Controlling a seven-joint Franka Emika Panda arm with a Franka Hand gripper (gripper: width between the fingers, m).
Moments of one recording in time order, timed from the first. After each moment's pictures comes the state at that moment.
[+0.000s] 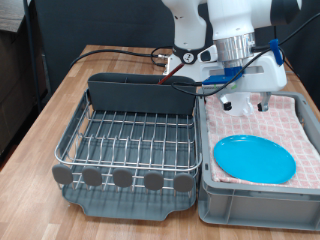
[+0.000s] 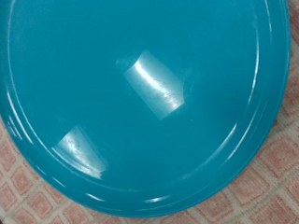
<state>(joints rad) 0.75 0.03 -0.45 -2.55 0.81 2.93 1.02</state>
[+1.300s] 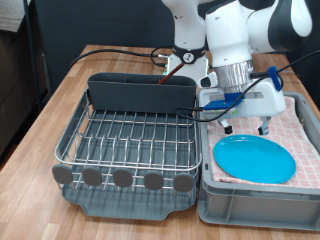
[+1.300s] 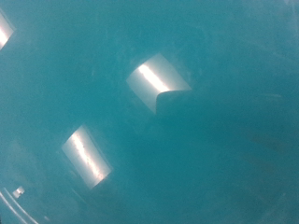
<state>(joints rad) 0.73 0.25 -0.39 -2.40 1.37 2.92 0.52</state>
